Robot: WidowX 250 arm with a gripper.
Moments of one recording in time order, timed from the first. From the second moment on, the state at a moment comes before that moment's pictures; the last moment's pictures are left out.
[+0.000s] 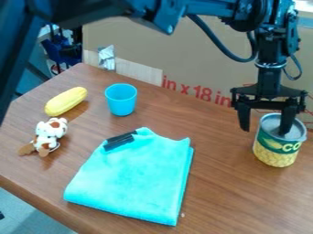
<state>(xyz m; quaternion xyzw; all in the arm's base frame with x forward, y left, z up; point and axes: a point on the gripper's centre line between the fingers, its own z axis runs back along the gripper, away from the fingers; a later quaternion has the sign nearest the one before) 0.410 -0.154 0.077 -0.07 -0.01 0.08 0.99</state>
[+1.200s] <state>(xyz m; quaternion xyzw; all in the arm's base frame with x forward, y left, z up) 0.287 -0.137 0.093 -0.01 0.10 0.07 0.99</state>
